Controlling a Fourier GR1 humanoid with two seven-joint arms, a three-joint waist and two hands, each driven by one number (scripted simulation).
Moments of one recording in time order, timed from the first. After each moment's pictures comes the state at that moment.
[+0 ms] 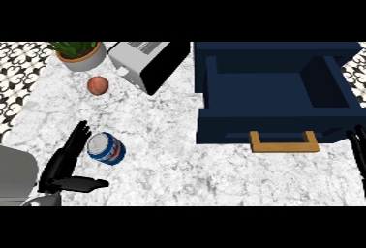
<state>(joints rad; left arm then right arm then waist) -0.08 0.20 0.21 -1.00 -0.05 -0.28 -0.45 0.25 -0.03 -0.22 -2.10 -0.04 0.19 0.06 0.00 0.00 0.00</state>
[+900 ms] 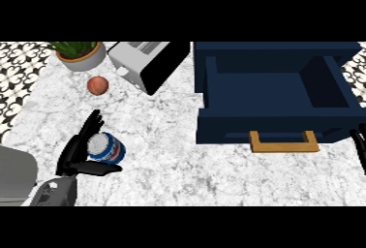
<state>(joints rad) -0.23 0.18 0.19 -0.85 -0.05 -0.23 -0.46 0.24 -0.03 -0.25 -2.12 -0.06 0.21 0.09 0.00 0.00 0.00</state>
